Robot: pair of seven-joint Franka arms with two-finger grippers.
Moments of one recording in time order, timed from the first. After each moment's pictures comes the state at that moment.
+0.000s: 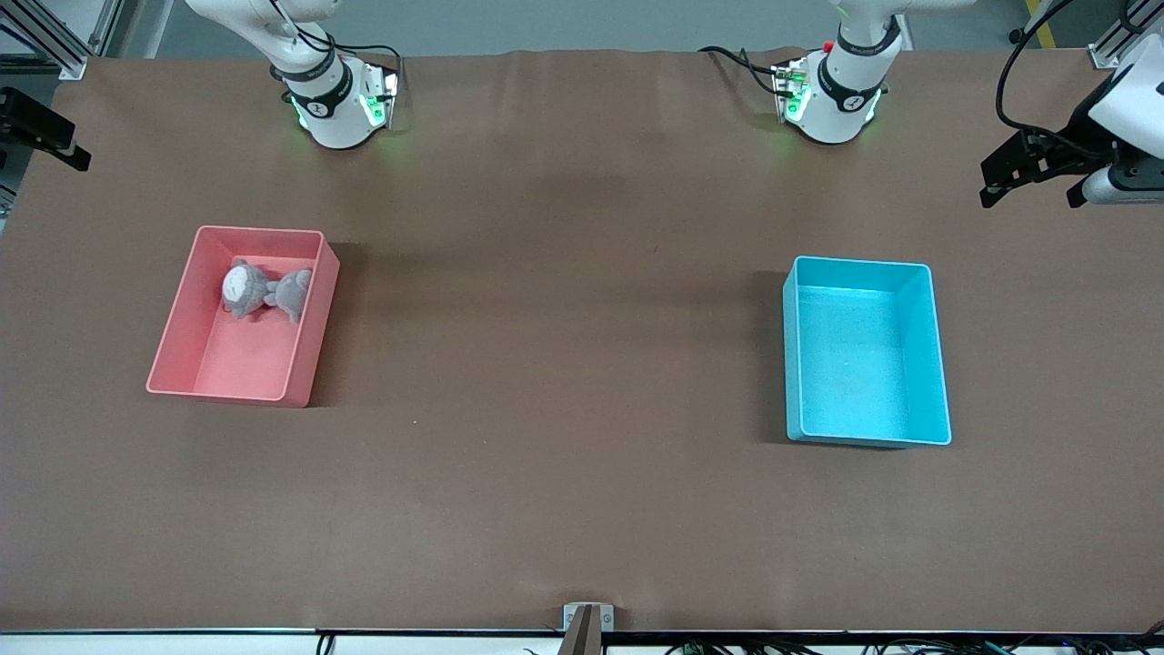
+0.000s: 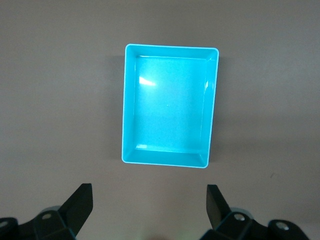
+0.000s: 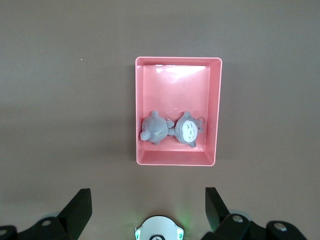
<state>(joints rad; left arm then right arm) -0.03 -0.14 -0.06 -1.67 0.02 1.55 -0.06 -0.02 -0.10 -0.07 -1.49 0.02 1.32 -0.04</state>
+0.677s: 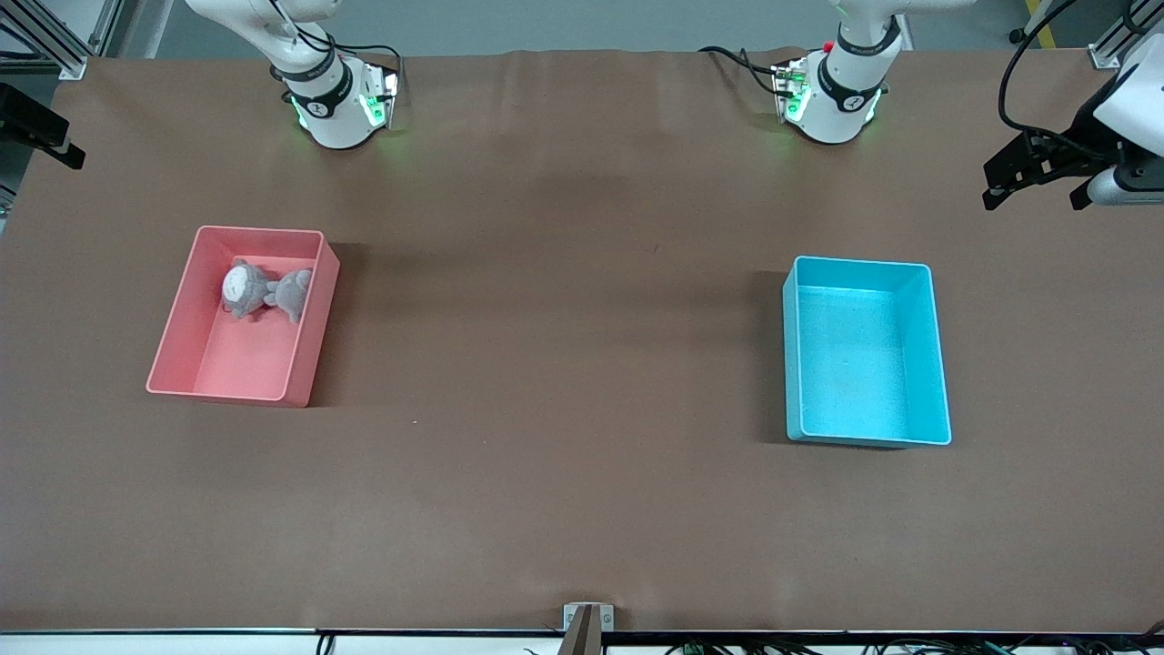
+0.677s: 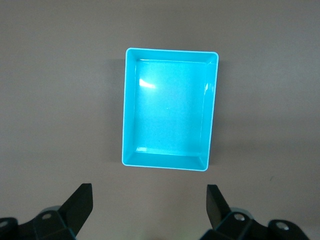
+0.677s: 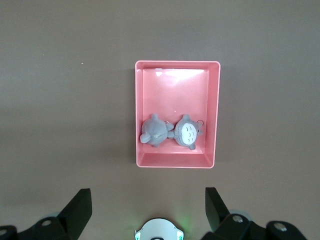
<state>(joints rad) -0.03 -0.12 -0.05 -1.65 0.02 1.56 -0.06 -0.02 -0.10 -0.08 -1.48 0.02 1.32 -0.04</state>
